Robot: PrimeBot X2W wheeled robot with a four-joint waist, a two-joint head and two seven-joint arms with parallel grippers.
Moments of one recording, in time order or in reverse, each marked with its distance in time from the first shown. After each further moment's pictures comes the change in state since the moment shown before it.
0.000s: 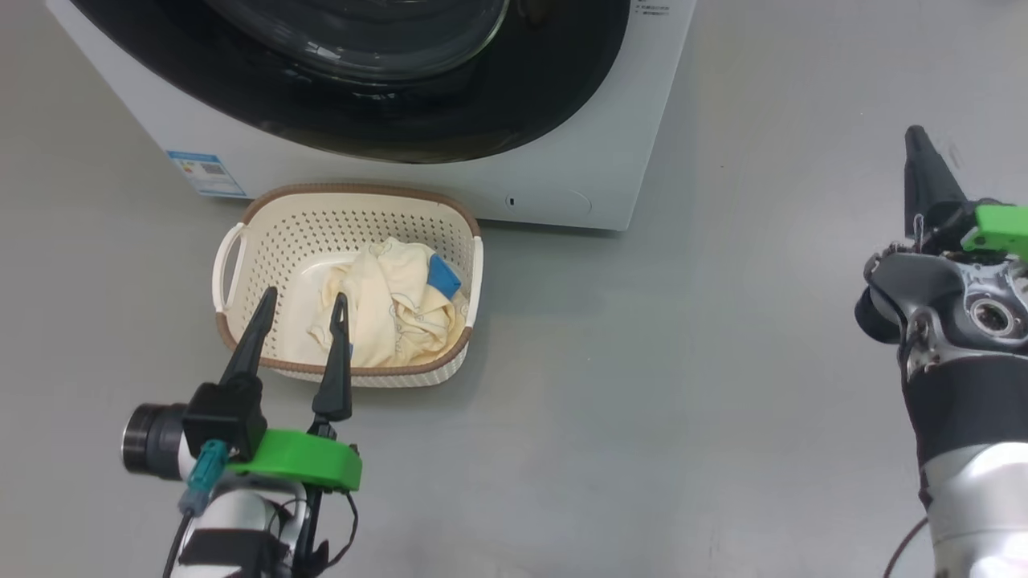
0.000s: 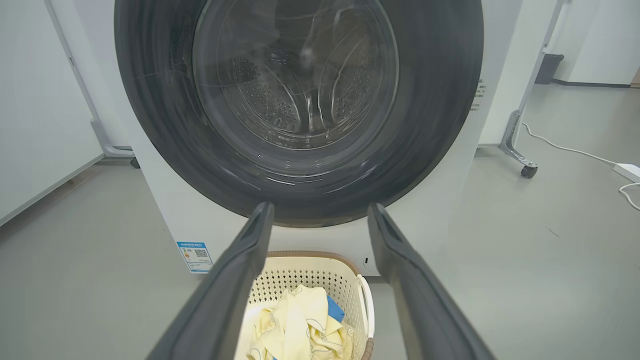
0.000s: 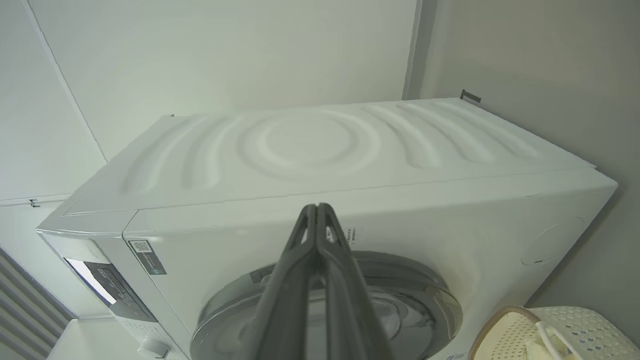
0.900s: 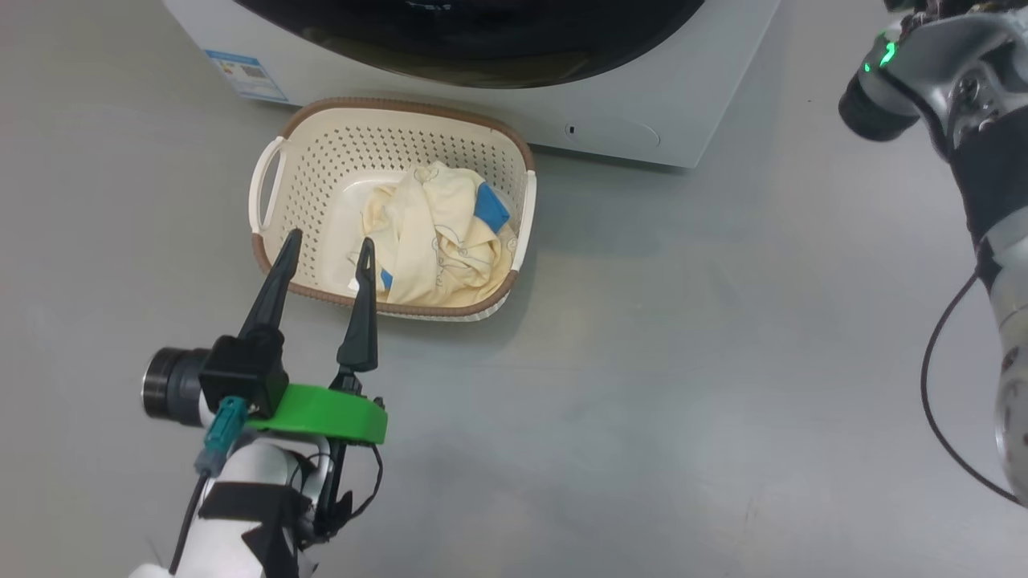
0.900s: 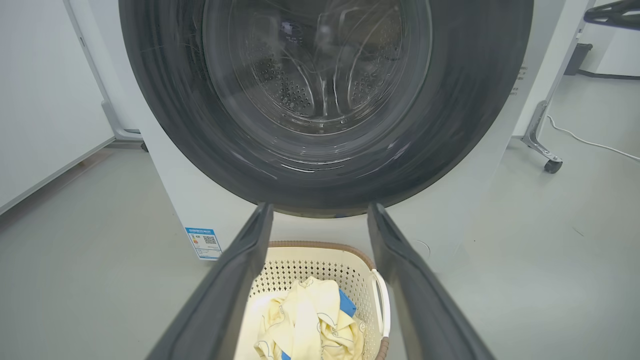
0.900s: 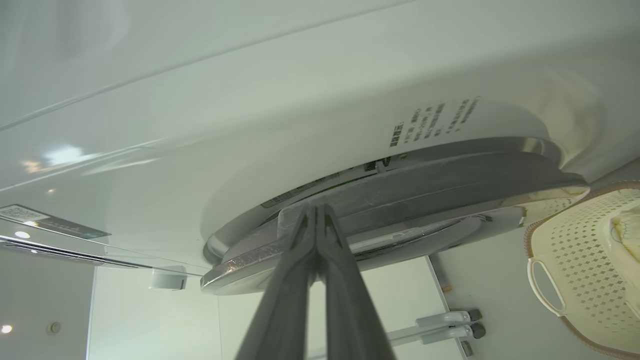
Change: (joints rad) left arm -0.097 -0.040 -0.025 -0.007 0.009 -0.010 -0.003; right arm -0.630 -0.082 0.204 0.553 0.216 0.000 0.394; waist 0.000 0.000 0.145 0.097
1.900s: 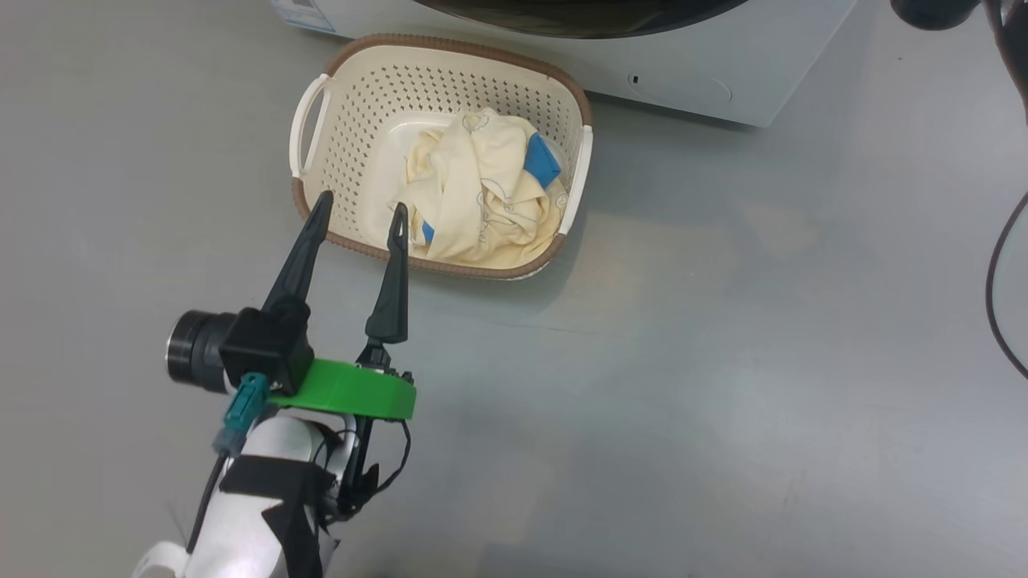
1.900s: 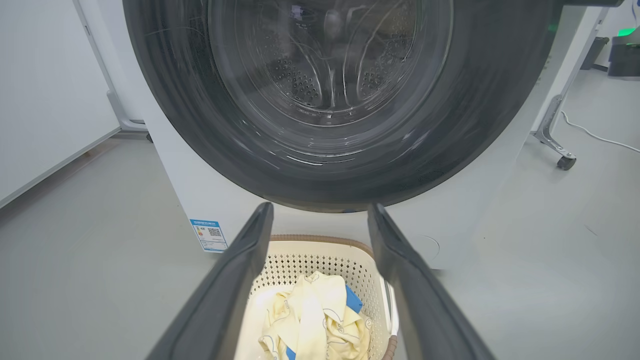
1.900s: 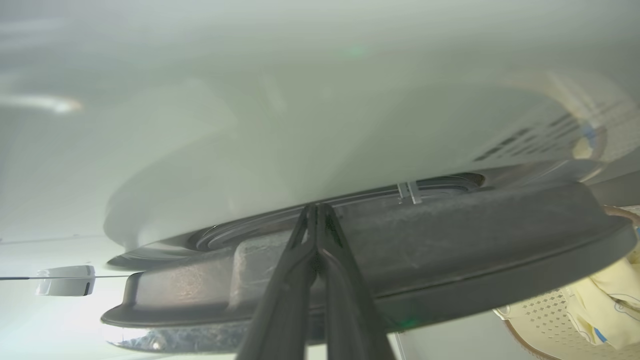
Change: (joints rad) left arm -0.062 -0.014 -0.060 -0.031 -0.024 0.014 0.000; right arm -0.307 0.008 0.163 0.210 -0.141 0.000 -0.011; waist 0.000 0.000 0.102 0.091
